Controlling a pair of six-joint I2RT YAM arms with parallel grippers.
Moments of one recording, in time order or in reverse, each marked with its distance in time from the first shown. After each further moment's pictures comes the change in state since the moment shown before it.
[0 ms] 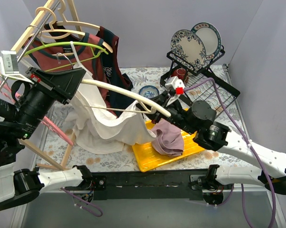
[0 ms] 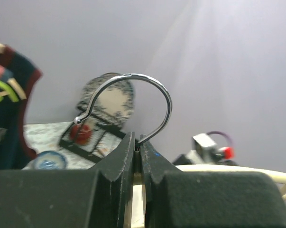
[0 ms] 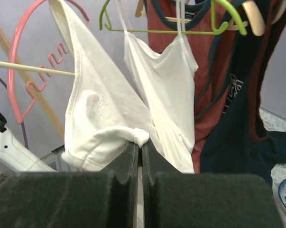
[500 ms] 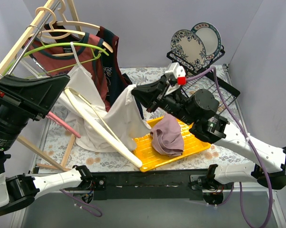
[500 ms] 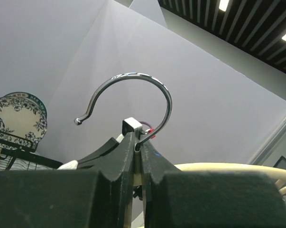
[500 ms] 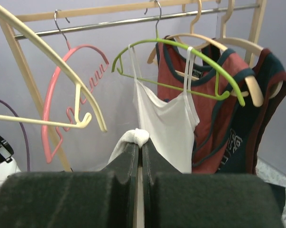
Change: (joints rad) left arm 0.000 -0.111 -0.075 0.236 0.294 -0.205; right arm 0.000 0.124 0.201 0.045 -0.069 -0.081
